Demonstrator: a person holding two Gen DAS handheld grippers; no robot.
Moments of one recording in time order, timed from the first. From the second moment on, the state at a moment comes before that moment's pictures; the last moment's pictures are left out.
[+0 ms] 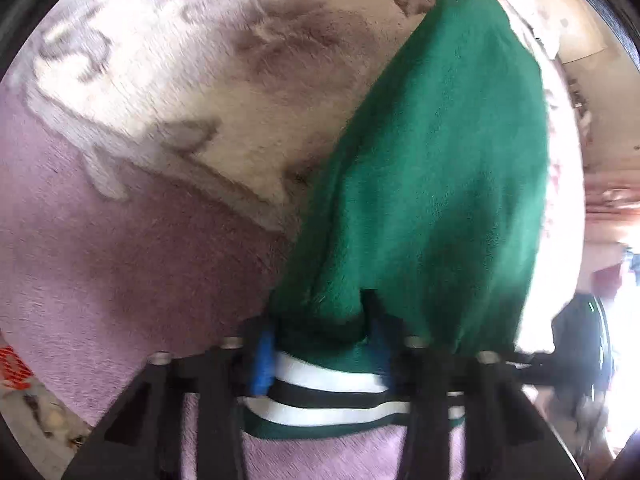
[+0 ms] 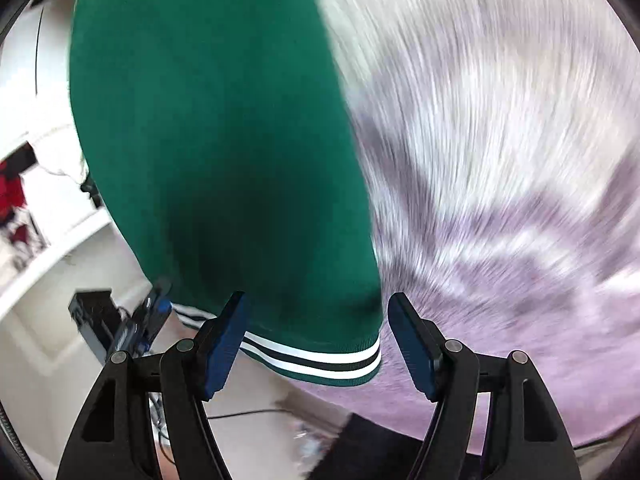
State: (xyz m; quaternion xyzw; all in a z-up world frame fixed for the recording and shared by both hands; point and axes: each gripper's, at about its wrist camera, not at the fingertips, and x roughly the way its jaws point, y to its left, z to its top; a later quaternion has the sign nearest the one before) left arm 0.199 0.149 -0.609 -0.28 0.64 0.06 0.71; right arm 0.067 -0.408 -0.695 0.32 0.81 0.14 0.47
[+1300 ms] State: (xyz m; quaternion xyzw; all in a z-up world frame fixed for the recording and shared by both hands) left arm 0.103 0.186 -0.590 -0.34 0.70 -0.10 0.62; right arm -0.072 -0.432 -0.593 0.44 0.78 0.09 0.45
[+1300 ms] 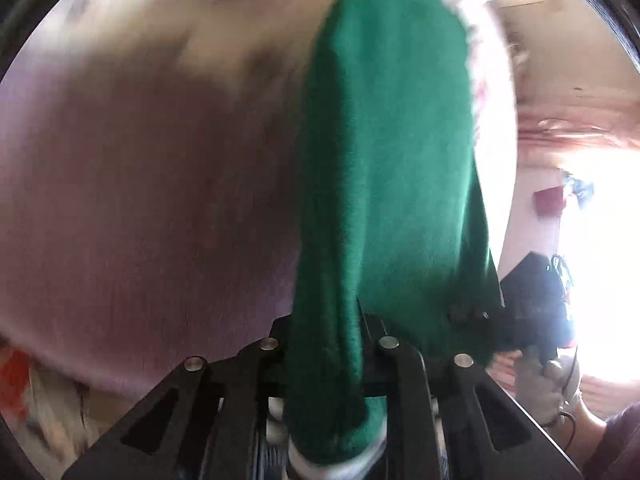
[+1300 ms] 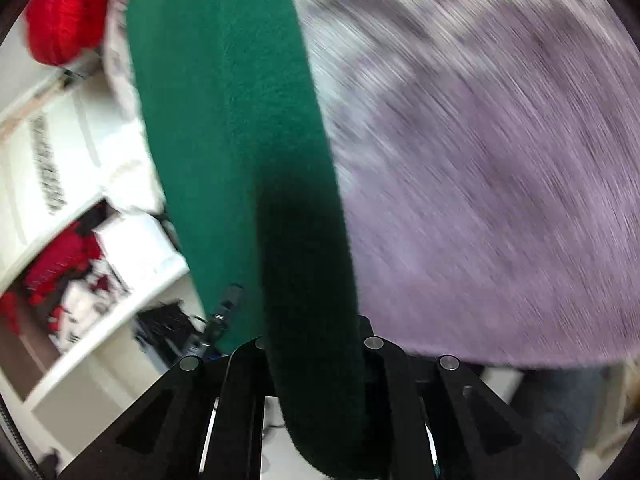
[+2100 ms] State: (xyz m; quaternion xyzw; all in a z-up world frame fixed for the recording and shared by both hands) left arm 0.403 0.110 -0.592 -0.07 0.68 -0.06 0.73; right arm 0.225 -0.416 -0.542 0.21 0.73 0.07 0.64
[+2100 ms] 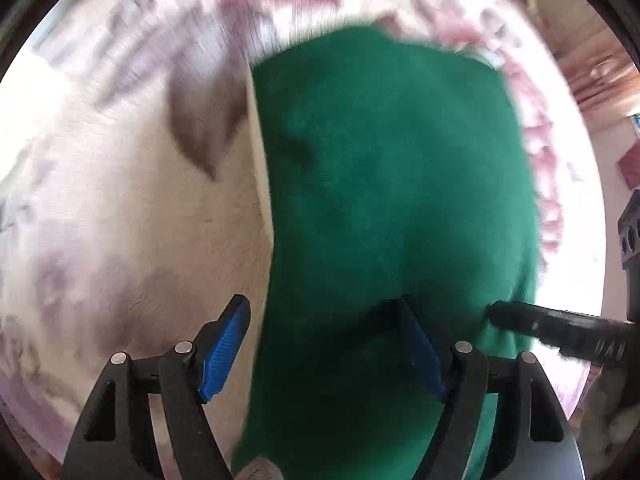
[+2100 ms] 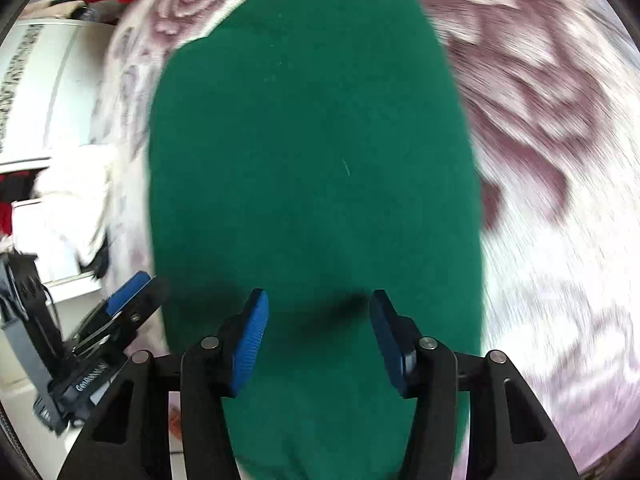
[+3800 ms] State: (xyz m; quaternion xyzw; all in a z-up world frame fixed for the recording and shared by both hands) left arm 0.035 0.195 -0.567 -0.30 0.70 0.00 0.64; right arm -0.187 -0.456 -0.578 0.31 0.78 0.11 0.53
